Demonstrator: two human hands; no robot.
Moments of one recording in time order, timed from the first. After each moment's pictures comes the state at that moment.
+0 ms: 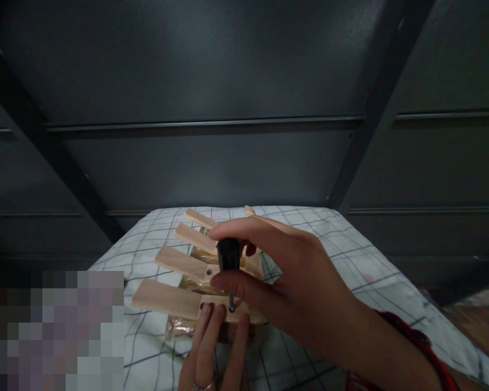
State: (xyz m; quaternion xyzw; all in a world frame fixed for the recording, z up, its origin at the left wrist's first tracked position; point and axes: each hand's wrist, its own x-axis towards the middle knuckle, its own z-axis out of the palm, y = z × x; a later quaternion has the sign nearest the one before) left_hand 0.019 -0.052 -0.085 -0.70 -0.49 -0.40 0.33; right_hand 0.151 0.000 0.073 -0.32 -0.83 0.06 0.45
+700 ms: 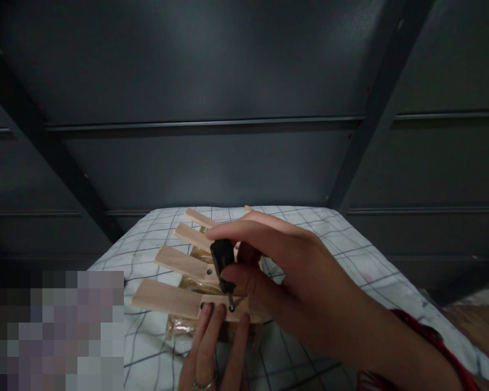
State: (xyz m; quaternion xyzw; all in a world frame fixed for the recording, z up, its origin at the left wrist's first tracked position) left_hand 0.020 -0.052 -0.085 -0.70 -0.49 -0.40 0.33; right_hand 0.157 0.001 0.076 -0.29 -0.86 0.10 0.41
